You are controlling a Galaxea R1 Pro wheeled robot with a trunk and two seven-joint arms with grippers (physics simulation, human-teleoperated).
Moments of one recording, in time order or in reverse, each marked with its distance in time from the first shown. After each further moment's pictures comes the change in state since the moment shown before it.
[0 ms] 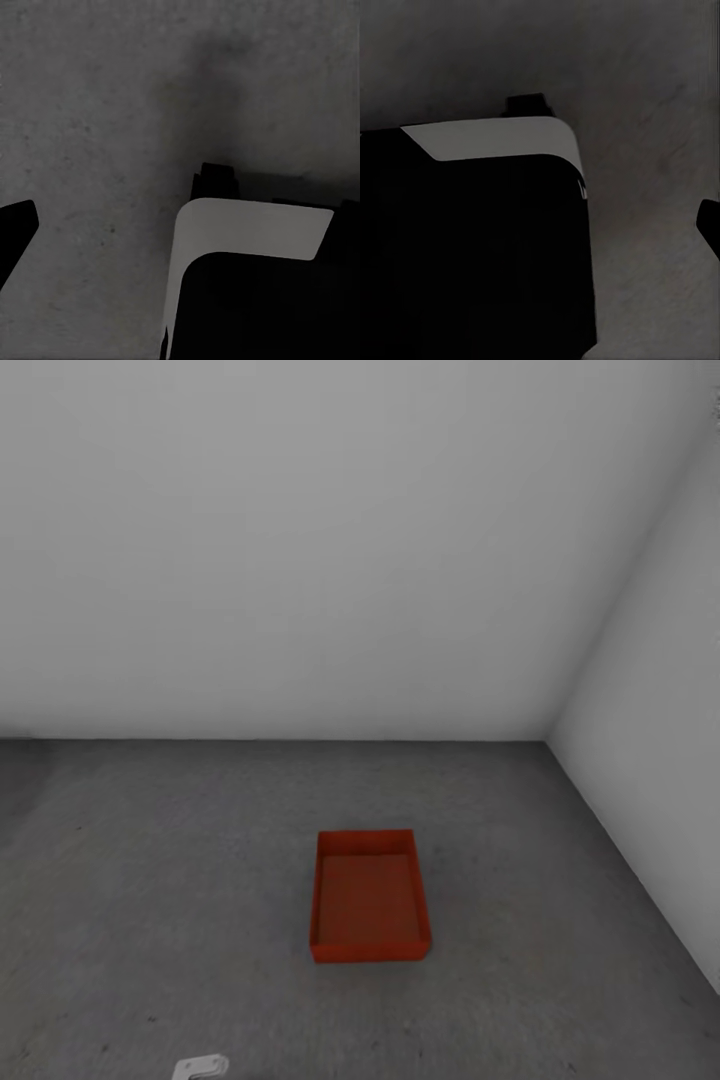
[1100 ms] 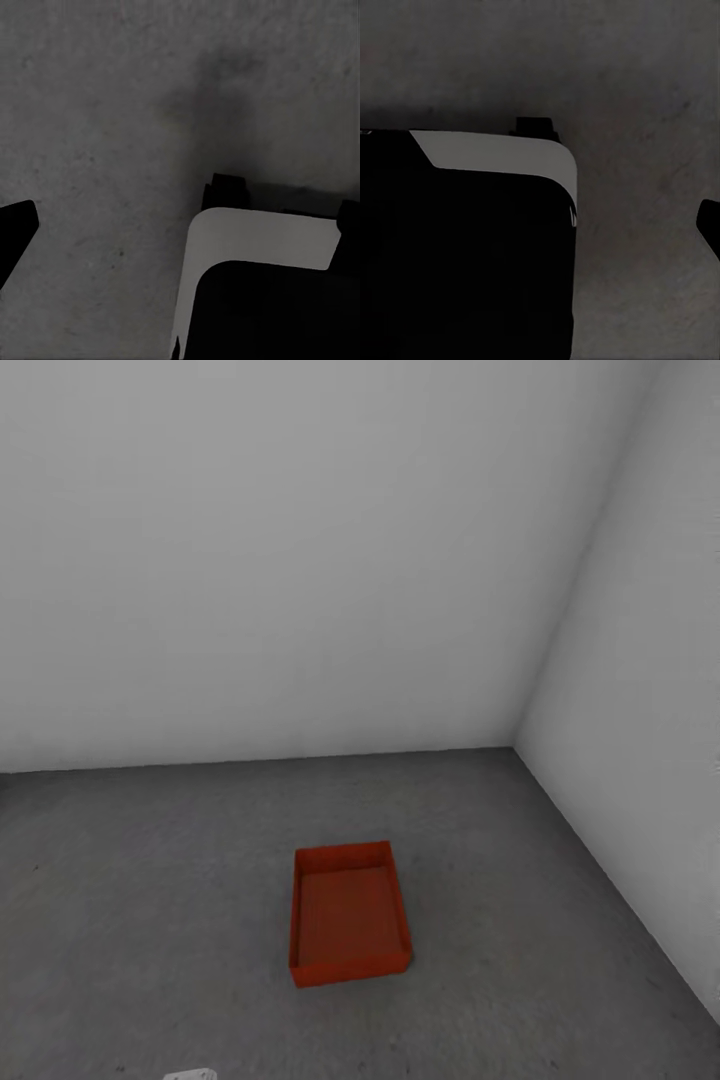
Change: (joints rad) left arm 0.026 0.022 0.000 0.000 0.002 -0.010 -0.003; right arm 0.034 -0.056 -0.002 0.000 0.134 -0.031 0.130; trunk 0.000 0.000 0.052
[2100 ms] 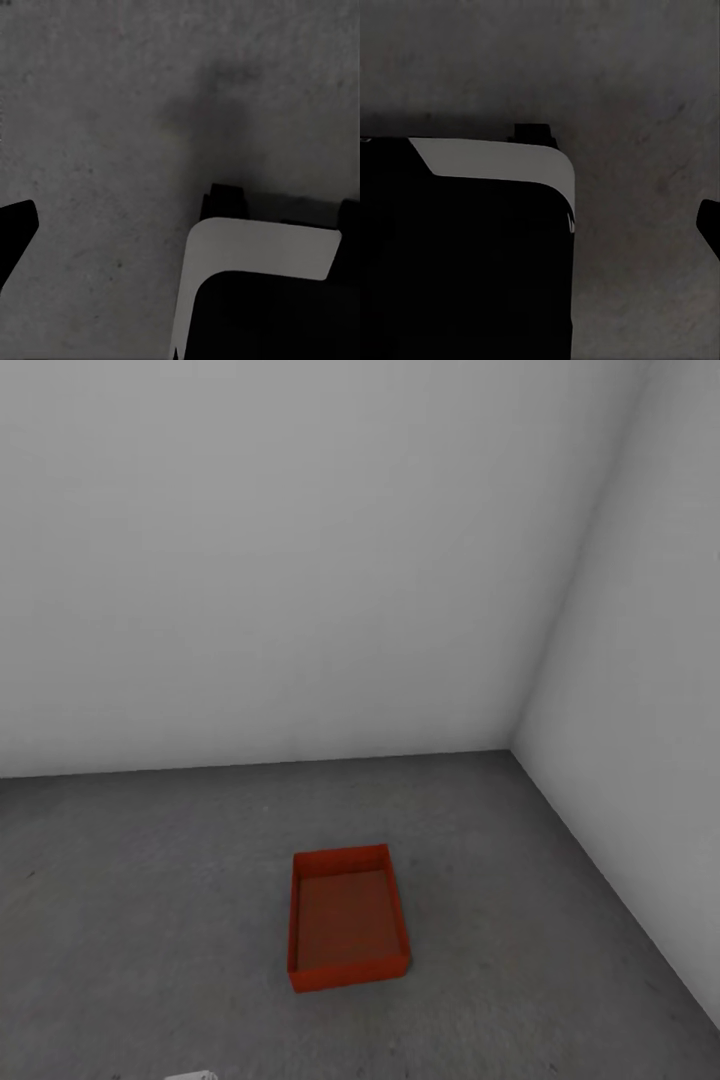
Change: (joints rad) left arm 0.010 -0.003 0.000 0.001 0.000 -0.034 0.001; right arm 0.000 0.001 0.000 0.000 -0.003 0.000 -0.006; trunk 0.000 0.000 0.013
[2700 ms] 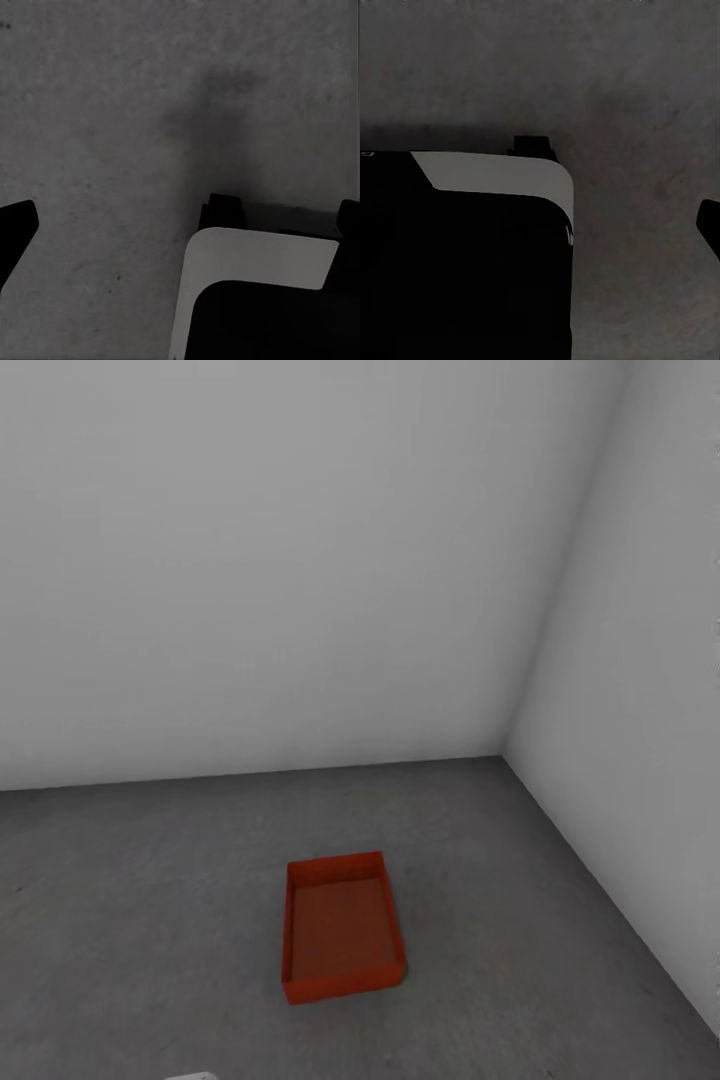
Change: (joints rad) left arm 0.003 0.000 0.000 0.000 0.000 -0.003 0.001; right arm 0.000 -0.001 0.000 0.000 0.000 0.001 0.000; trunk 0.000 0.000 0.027
